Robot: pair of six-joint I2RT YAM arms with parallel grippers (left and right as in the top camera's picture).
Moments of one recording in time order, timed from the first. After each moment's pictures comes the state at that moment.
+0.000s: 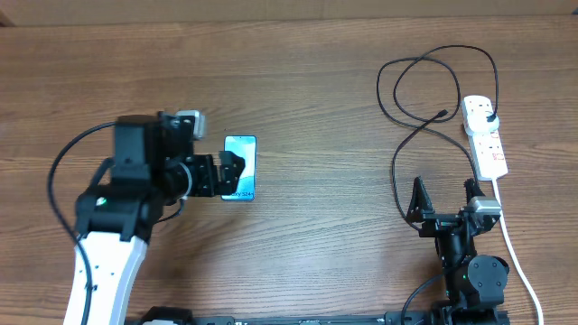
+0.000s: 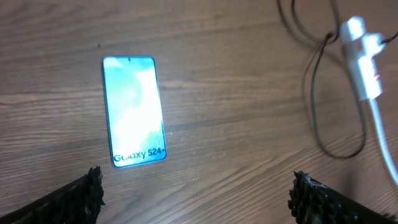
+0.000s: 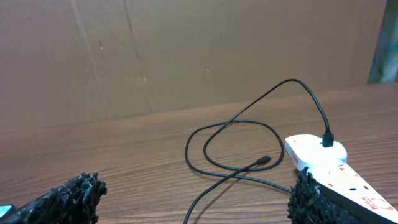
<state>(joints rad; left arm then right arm) -0.12 1.14 1.09 -0.89 0.37 -0.19 0.05 0.01 0.02 -0.03 0.03 0.15</state>
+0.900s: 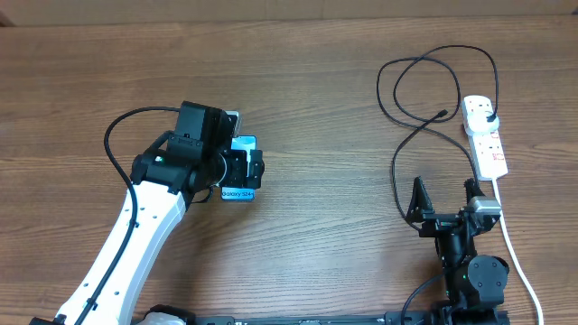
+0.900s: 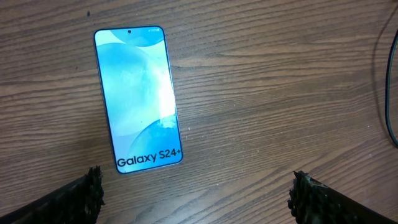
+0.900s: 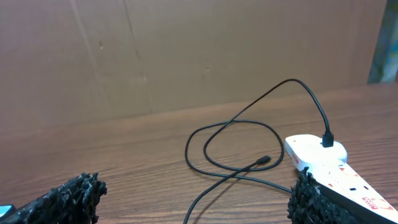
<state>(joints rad) -0.28 1.36 1.09 -0.82 0.19 -0.21 0.05 0.01 0.02 -0.03 0.03 0.15</state>
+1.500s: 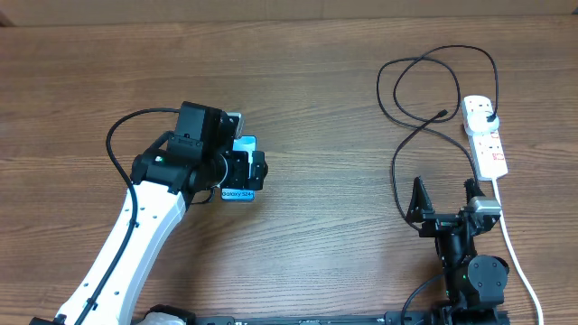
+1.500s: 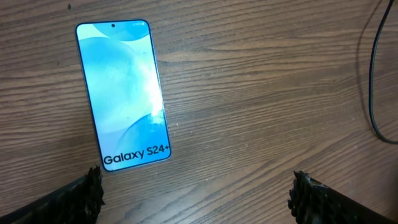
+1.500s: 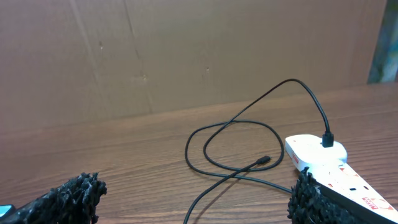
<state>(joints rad) -0.28 1.36 1.09 -0.83 0.24 -0.21 0.05 0.01 0.02 -0.03 0.03 0.15</state>
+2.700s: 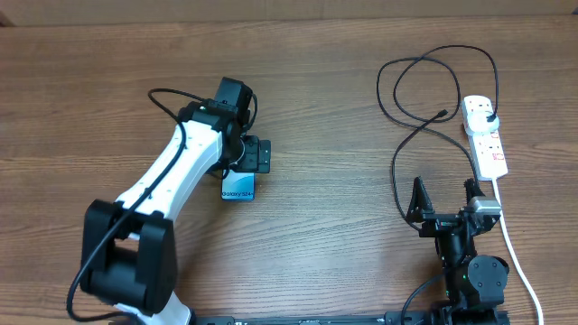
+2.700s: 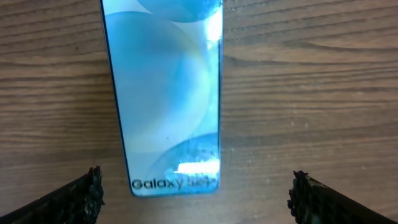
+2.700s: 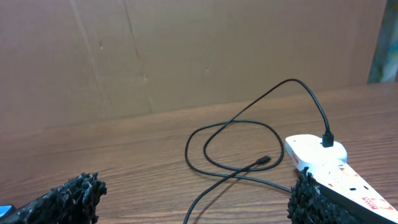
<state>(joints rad) -0.31 1.79 1.31 -0.94 0.04 -0.29 0.05 0.01 0.02 -0.03 0.03 0.15</state>
